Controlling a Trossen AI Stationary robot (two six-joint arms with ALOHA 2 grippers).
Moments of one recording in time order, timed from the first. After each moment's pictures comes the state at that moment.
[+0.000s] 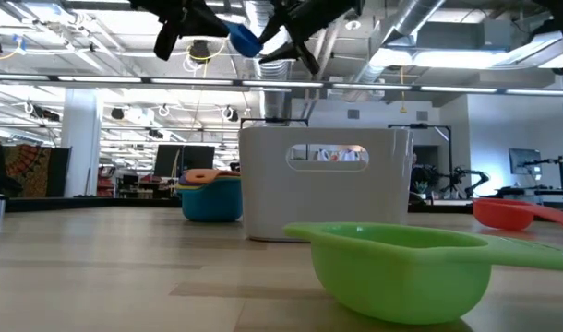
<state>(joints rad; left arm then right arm) 0.23 0.95 0.83 0.02 -0.29 -0.48 -0.37 1.86 1.86 -0.44 -0.11 0.67</state>
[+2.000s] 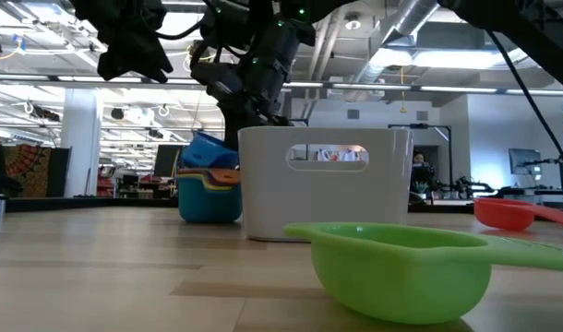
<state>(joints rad) 0.23 0.82 0.83 -0.61 -0.12 -0.52 -0.07 2.31 2.08 -0.89 -0.03 0.46</state>
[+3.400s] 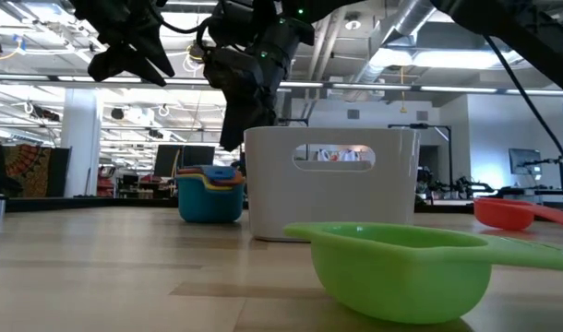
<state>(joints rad) 0.23 0.82 0.83 -0.61 -0.22 -0.70 -0.13 2.31 2.16 -0.94 -0.16 0.05</state>
